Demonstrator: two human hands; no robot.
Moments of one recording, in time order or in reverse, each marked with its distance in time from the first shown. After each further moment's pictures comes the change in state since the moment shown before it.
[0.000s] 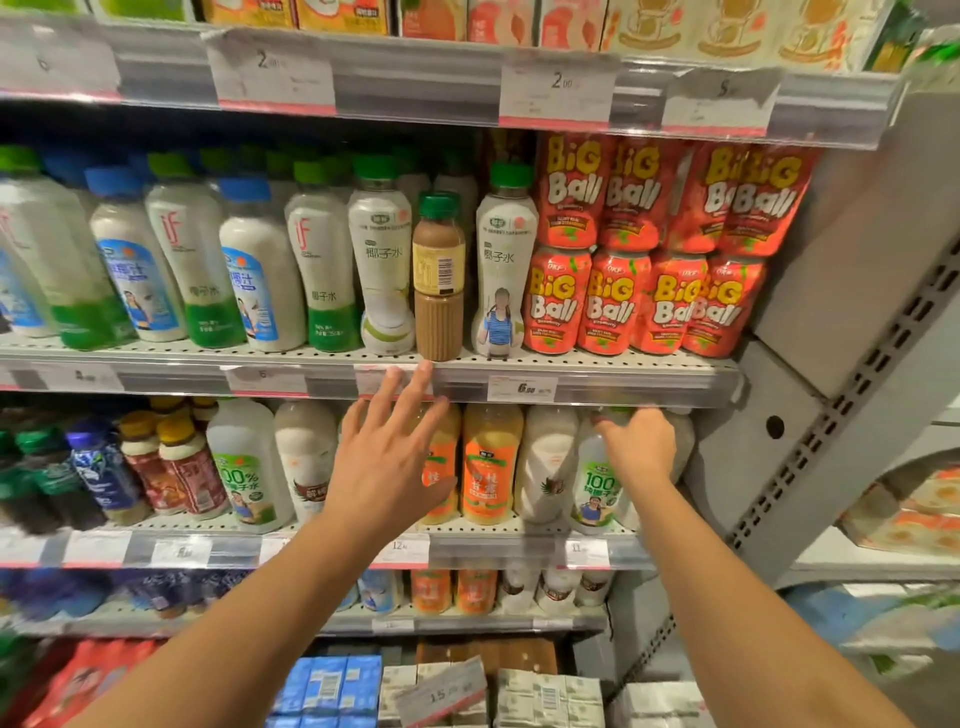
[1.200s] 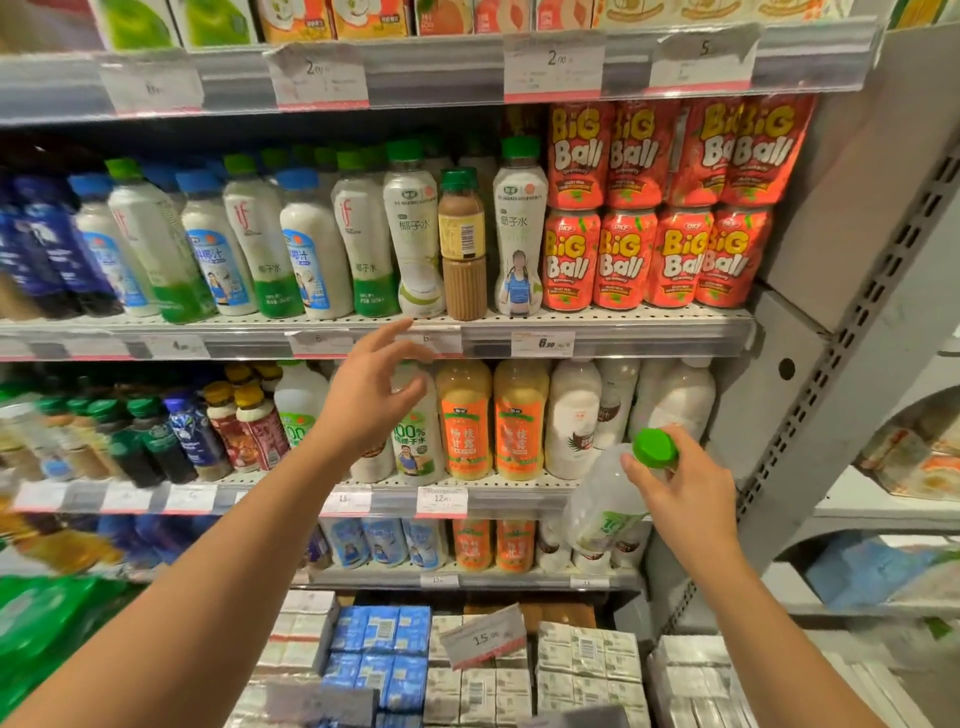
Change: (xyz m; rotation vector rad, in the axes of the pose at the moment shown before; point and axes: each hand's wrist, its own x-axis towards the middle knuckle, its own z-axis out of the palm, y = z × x) left_hand -0.012 -0.042 -0.051 -0.538 0.076 -0.113; right_hand -0.124 0.077 -0.051 0.143 -0.046 -0.449
